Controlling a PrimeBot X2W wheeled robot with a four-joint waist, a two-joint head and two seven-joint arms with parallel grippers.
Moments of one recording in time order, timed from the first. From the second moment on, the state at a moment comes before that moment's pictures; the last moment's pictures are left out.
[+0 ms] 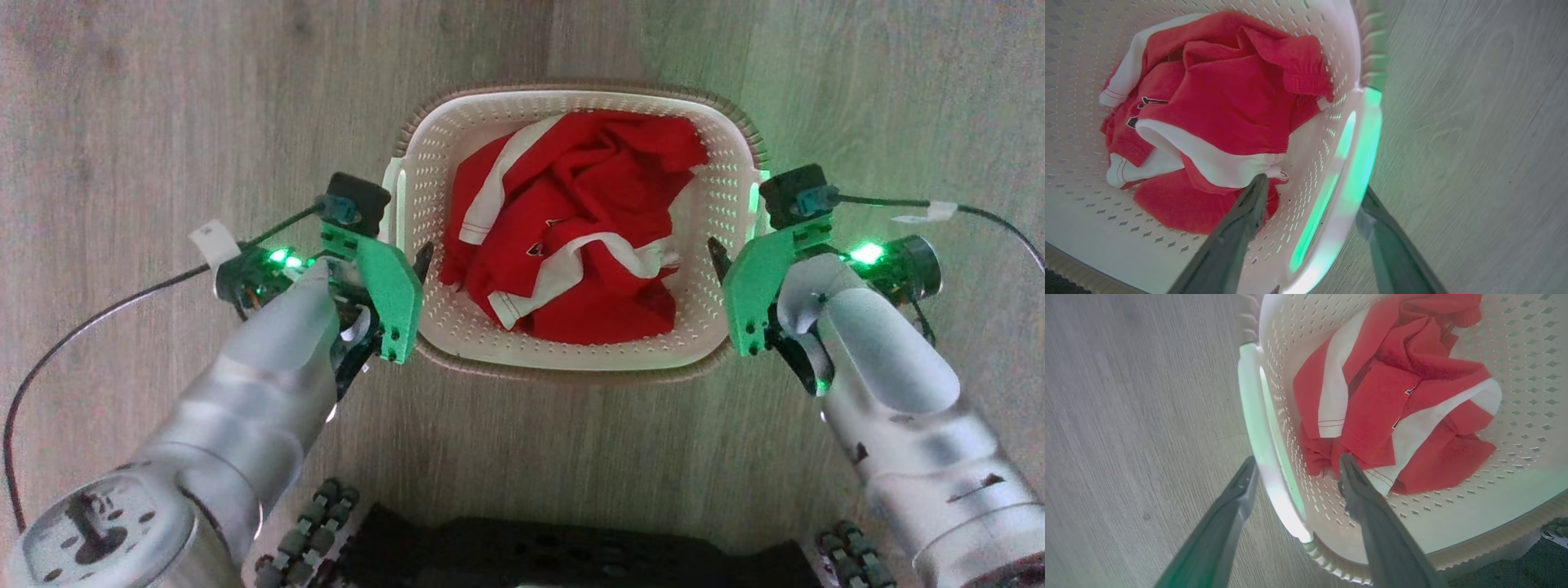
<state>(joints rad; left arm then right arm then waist) -0.96 0.04 -1.29 1.23 -1.04 -0.12 -0.12 -0.69 -0.13 0.39 0.76 0.25 0.13 0.21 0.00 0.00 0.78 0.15</state>
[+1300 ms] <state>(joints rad) -0.84 0.17 -1.07 1.04 -0.99 0.00 -0.25 -0.56 -0.07 0.31 0.72 0.32 0.13 -0.09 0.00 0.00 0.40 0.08</state>
